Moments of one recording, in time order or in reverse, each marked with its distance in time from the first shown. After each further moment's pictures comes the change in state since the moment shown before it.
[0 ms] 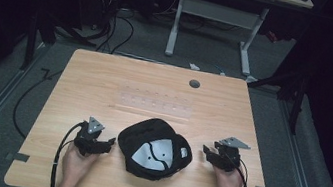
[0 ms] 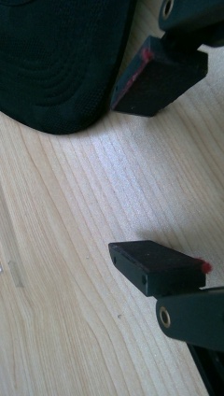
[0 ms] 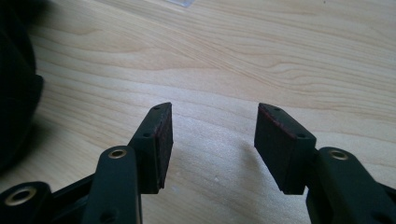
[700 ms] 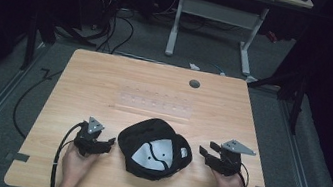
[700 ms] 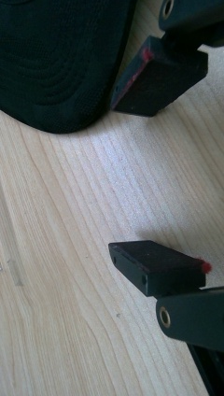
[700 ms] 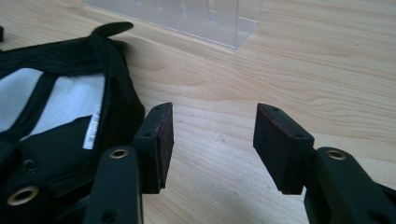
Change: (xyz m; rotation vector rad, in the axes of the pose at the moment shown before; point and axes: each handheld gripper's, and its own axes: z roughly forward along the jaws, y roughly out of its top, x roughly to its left) left arm 0.000 0.000 0.000 -0.001 0.004 -0.002; right arm 0.018 0.006 -0.030 -0.112 0.130 -0.002
